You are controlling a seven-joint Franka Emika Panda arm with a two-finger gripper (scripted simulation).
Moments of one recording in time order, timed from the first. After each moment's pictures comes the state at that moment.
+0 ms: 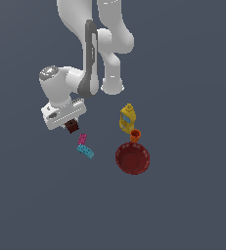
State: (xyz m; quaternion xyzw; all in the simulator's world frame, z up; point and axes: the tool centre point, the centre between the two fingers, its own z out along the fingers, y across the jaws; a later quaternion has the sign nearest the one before) arm -0.117 -0.222 0.090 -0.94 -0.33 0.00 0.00
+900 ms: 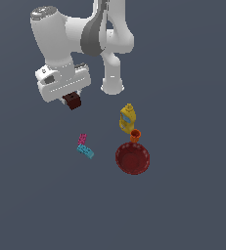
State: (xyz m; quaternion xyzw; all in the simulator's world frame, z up) arm -0.131 -0.179 0.247 -0.94 -0.33 0.00 0.00
